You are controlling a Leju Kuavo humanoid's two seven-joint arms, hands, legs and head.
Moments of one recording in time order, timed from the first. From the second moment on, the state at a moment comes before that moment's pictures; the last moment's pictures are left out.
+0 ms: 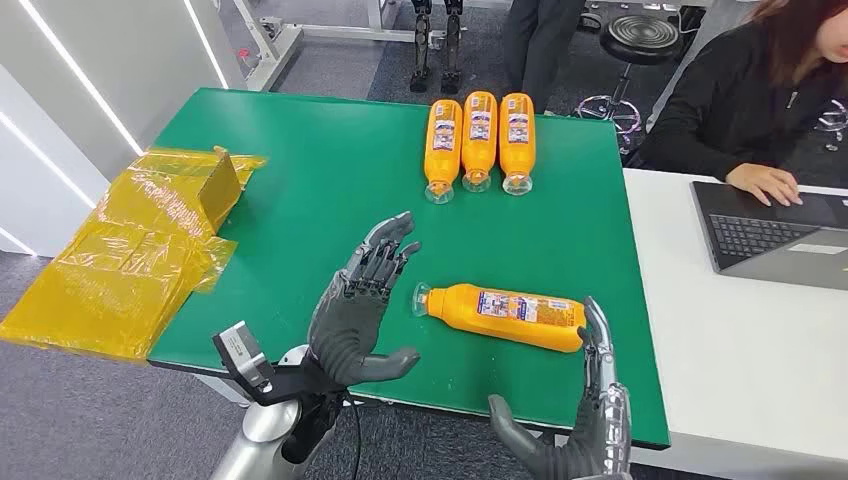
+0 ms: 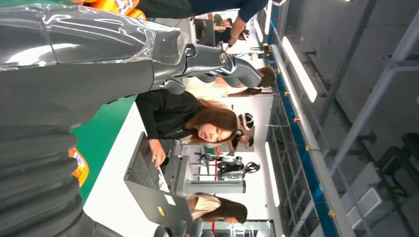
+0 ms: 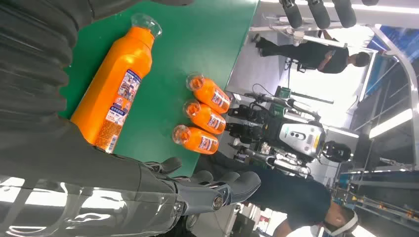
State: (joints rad) left arm -0.16 -0.13 -0.45 -1.42 0.09 -0.29 -0.54; right arm 0.23 -0.06 0.44 -1.98 0.60 -0.53 -0.37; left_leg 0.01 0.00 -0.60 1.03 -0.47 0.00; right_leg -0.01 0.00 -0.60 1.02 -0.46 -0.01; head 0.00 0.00
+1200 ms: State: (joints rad) left arm -0.16 -0.12 -0.45 -1.41 0.10 -0.27 -0.57; right arm 0.06 -0.21 0.26 -1.89 1.41 -0.39 -0.01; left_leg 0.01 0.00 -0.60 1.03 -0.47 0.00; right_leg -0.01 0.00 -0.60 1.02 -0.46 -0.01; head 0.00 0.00
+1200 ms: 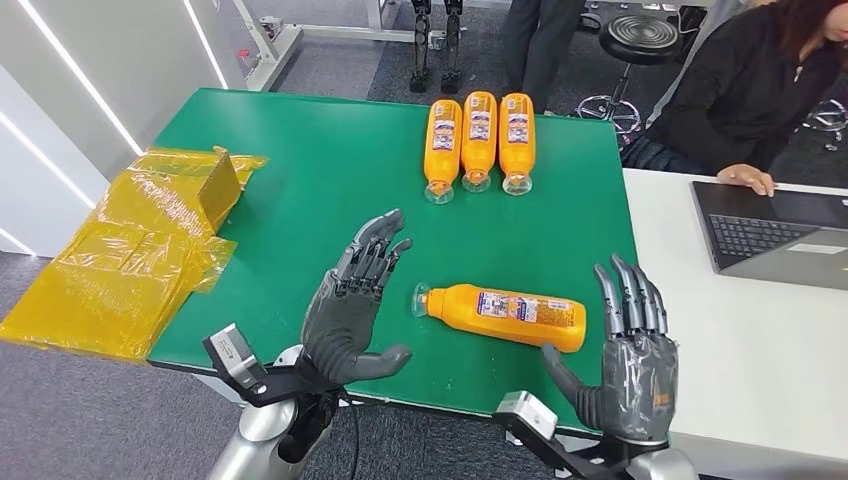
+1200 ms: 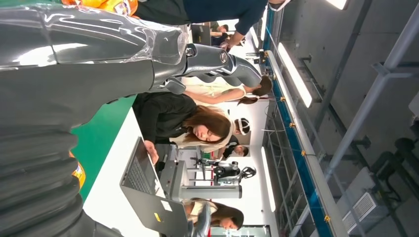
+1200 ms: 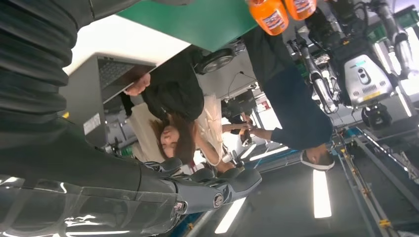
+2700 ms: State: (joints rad) left arm -0.18 -0.15 -0.45 -1.32 0.12 -0.31 -0.58; right arm -0.72 -0.38 0.62 -1.23 0.85 0.22 -0.06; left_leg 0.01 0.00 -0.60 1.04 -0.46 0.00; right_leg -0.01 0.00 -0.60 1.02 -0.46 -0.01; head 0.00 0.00
